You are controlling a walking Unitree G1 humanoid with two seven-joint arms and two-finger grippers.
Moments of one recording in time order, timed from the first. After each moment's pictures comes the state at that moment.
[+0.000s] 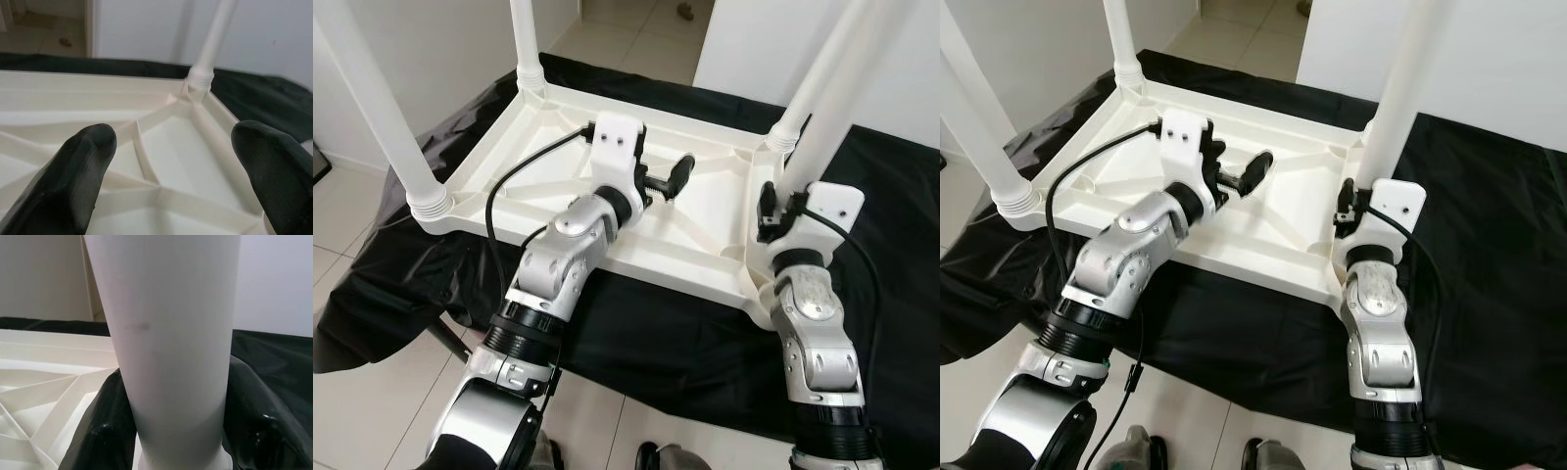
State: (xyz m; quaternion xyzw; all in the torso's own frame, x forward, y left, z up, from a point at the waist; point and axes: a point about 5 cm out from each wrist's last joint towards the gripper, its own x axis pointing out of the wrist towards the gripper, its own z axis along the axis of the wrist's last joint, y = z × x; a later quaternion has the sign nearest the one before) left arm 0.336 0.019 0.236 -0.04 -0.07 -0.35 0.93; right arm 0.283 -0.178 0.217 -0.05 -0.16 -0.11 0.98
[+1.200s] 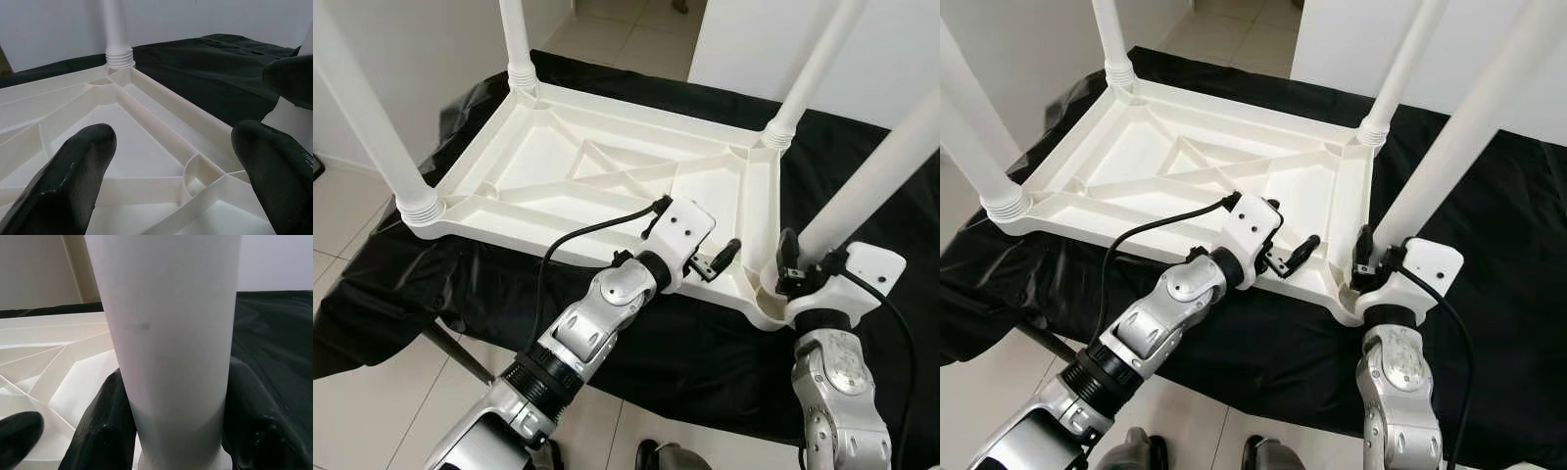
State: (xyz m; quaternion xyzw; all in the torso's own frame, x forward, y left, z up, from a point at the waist) left arm 0.293 -0.027 0.197 0.07 -0.11 -0.44 0.89; right arm 0.230 -0.188 0.195 0.01 -0.13 -0.12 0.98
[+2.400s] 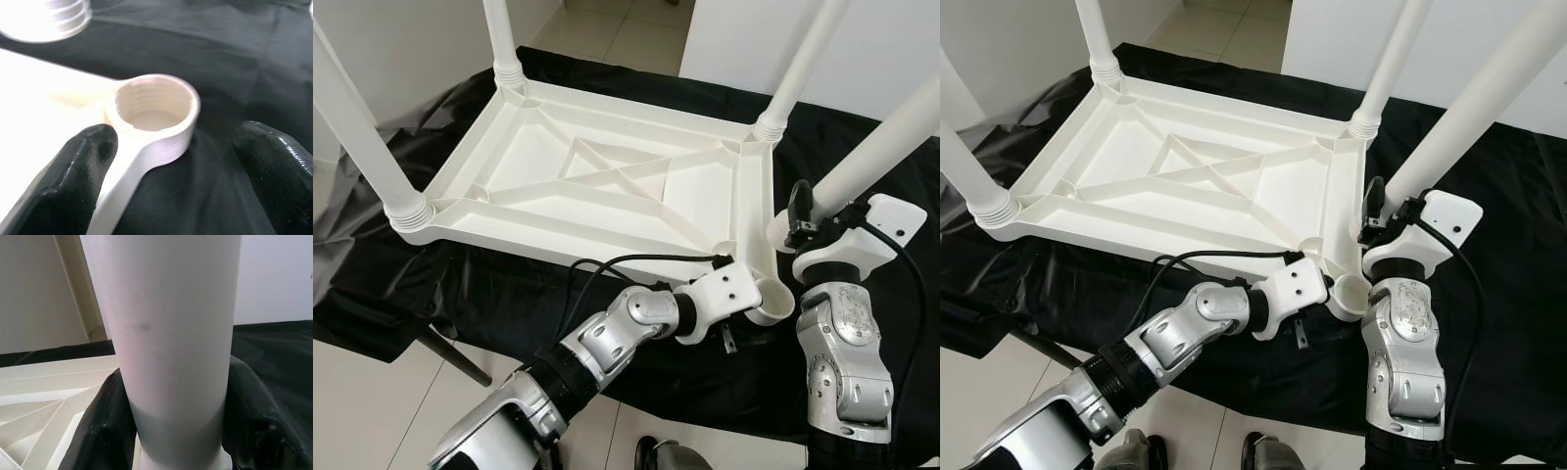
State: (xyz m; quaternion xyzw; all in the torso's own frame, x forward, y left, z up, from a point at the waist) left arm 0.275 -0.057 0.157 0.16 -0.01 -0.64 0.75; right arm 0.262 -0.194 0.229 0.03 -0.19 -0.11 0.97
